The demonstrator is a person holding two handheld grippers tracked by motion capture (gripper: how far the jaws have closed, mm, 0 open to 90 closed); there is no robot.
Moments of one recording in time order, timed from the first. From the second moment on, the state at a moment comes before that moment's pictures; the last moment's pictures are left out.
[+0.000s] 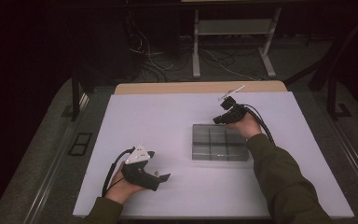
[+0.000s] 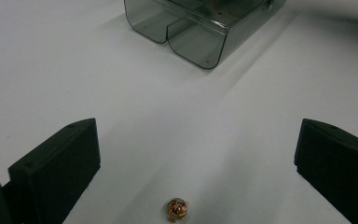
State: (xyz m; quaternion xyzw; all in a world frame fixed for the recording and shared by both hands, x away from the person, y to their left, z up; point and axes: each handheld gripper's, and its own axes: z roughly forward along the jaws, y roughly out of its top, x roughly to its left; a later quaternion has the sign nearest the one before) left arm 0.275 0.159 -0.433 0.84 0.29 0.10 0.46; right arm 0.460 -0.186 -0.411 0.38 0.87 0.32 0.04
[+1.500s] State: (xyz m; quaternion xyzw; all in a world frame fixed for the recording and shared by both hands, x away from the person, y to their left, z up) left arm 0.275 0.158 -0.435 0.84 0.29 0.10 0.45; right arm 0.411 -0.186 -0.413 0.33 0.88 0.34 0.03
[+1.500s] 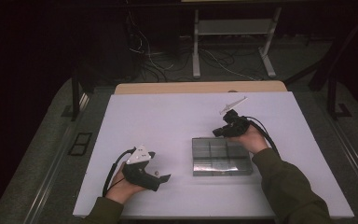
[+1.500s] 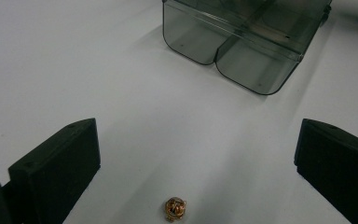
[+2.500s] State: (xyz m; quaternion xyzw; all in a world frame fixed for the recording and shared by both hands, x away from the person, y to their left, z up) left arm 0.273 0.160 -0.435 0.84 0.28 0.10 0.45; right arm 0.365 -0.243 -0.389 0.34 0.83 0.44 0.06
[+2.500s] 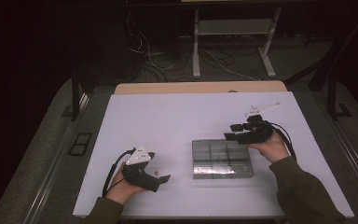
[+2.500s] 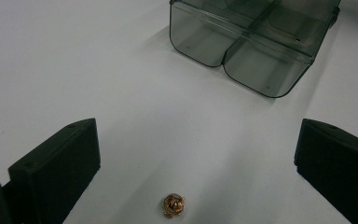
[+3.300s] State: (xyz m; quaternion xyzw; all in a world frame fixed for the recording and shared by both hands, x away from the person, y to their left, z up) left arm 0.271 0.162 -0.434 0.84 0.29 0.10 0.45; right arm 0.298 -0.305 -0.410 0.34 0.84 0.42 0.07
